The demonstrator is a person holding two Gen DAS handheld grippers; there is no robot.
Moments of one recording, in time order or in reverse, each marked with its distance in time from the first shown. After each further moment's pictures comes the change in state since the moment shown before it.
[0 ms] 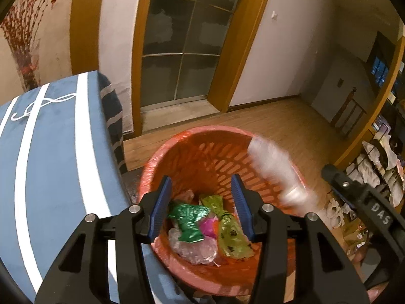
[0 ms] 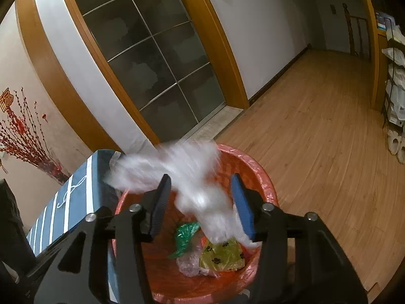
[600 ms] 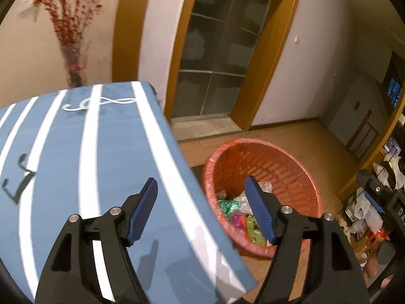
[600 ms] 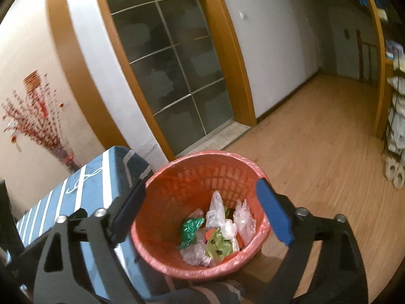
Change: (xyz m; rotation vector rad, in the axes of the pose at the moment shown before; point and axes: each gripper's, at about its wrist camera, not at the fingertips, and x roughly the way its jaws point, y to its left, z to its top) left arm -0.098 0.053 -0.025 -0.087 -0.113 0.111; right arm -0.070 0.034 -0.021 -0.143 -0.082 0.024
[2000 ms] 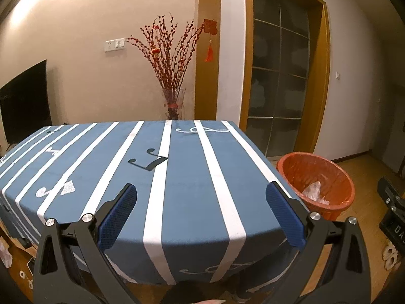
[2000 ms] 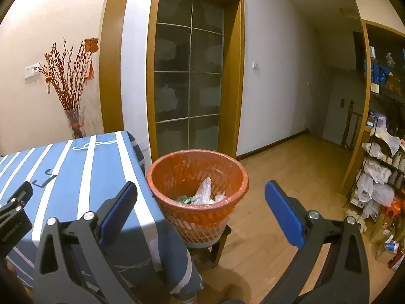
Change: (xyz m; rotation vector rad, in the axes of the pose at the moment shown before) left arm -0.172 0.042 -0.115 -0.014 -0.303 0.382; right arm -0.163 0.079 -0.115 -0.294 -0.195 -0.153
